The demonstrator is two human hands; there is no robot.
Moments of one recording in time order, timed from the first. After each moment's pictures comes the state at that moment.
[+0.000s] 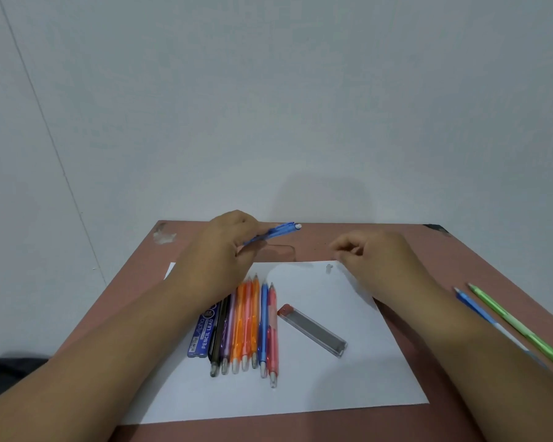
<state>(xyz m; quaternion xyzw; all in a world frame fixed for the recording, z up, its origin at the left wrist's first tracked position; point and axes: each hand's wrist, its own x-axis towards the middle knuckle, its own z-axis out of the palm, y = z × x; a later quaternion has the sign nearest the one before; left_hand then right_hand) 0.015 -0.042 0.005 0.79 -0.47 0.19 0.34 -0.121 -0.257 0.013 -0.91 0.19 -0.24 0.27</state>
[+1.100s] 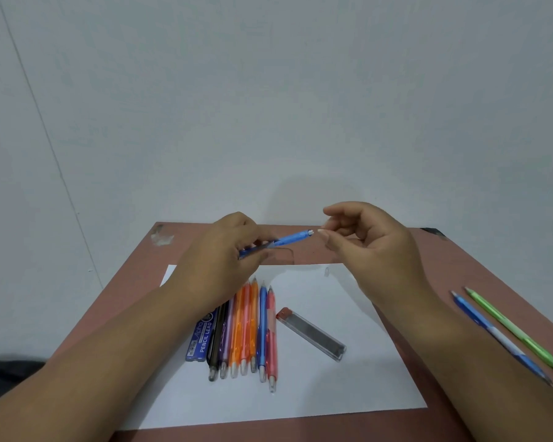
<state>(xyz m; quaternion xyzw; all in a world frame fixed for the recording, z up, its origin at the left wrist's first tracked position) 0.002 -0.042 0.015 0.81 -0.46 0.16 0.32 -0.133 -0.221 0.029 -0.77 0.04 -0.38 0.50</state>
